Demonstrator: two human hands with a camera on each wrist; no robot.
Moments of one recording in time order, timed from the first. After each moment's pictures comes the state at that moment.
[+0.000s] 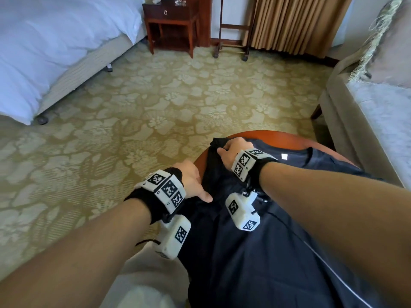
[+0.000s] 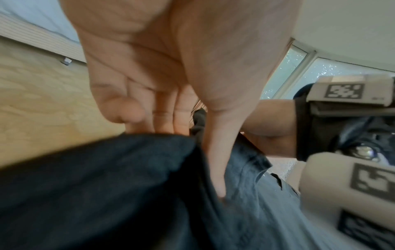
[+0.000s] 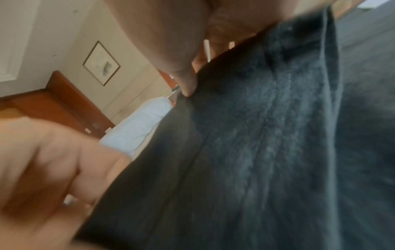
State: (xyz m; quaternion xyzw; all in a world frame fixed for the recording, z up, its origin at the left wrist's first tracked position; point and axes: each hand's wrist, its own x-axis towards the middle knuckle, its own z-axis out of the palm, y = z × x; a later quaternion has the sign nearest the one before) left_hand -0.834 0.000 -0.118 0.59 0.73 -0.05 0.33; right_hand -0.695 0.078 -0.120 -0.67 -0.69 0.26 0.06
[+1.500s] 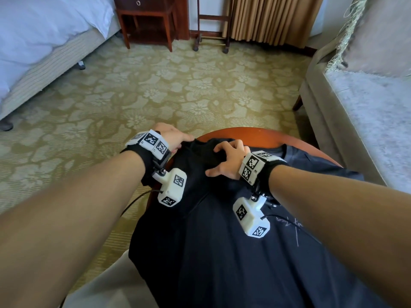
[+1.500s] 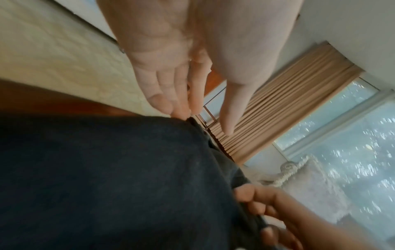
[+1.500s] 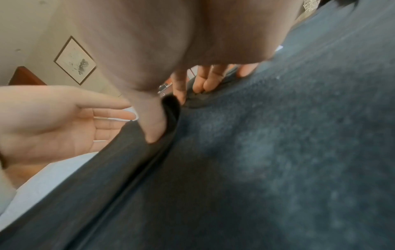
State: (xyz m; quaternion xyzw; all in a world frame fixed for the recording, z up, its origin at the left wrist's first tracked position) left_hand -0.821 0.119 -0.132 0.43 0.77 0.27 0.38; right_hand -0.629 0.096 -0.144 -0.65 -0.71 0.28 0.00
